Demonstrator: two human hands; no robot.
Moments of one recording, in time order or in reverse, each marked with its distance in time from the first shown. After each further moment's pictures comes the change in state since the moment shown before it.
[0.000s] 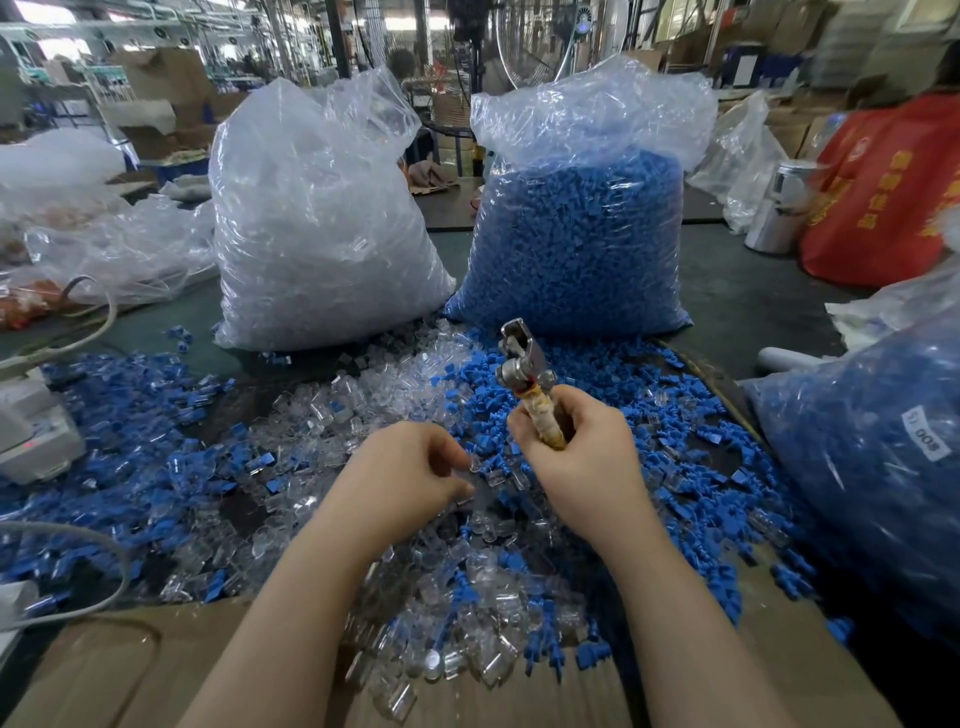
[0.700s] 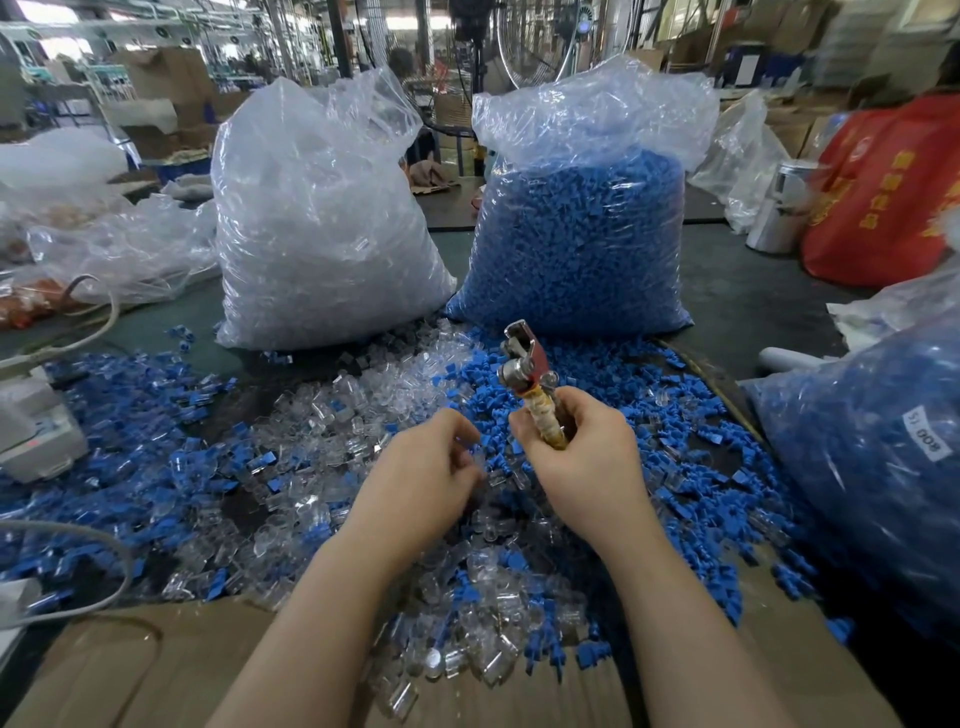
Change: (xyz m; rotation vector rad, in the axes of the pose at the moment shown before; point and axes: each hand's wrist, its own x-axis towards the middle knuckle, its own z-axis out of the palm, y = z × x) left_hand 0.002 0.007 0.017 -0.066 0.099 0.080; right_hand 0.001 0.001 0.001 -0.075 0.032 0.008
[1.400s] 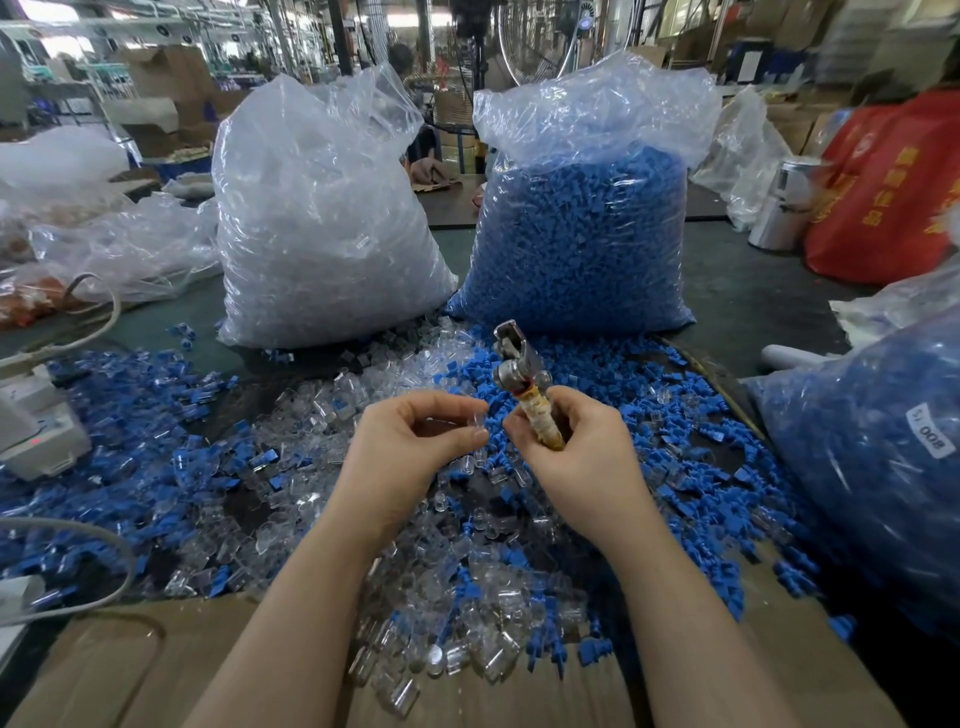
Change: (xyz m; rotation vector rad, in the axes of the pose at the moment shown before) left_hand -0.005 0.006 -0.017 -0.772 0.086 -0.075; right_hand 0.000 -0.003 -0.003 0.080 -0.107 0.002
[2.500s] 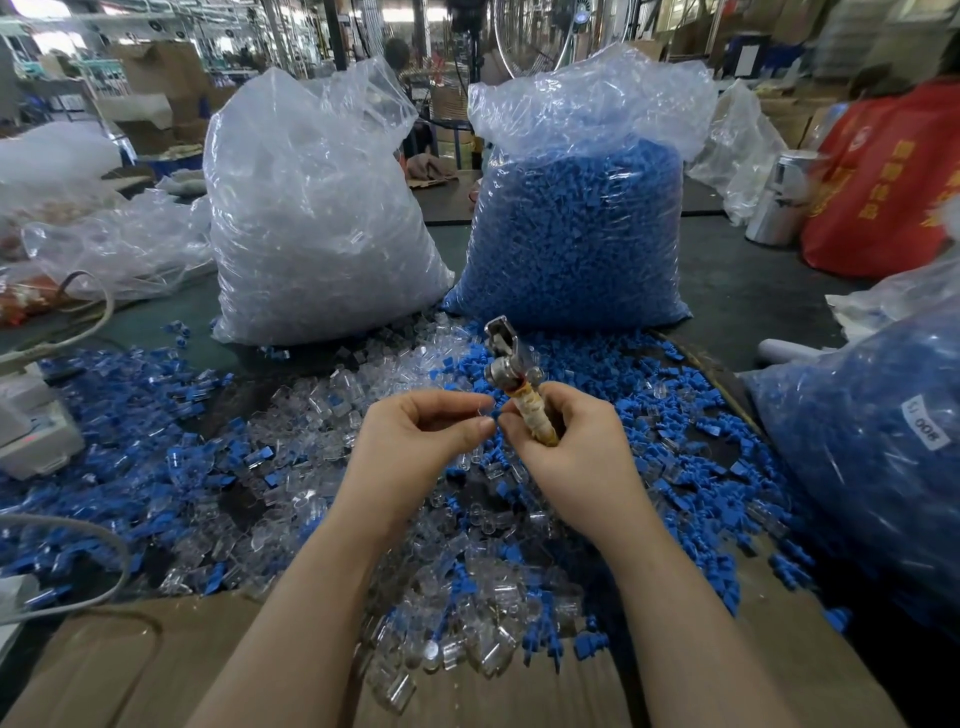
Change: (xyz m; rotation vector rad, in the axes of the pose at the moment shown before) left_hand -0.002 0.003 0.007 -0.062 -0.011 0.003; right_hand 0.000 -0.002 0.001 0.023 -0.010 -0.010
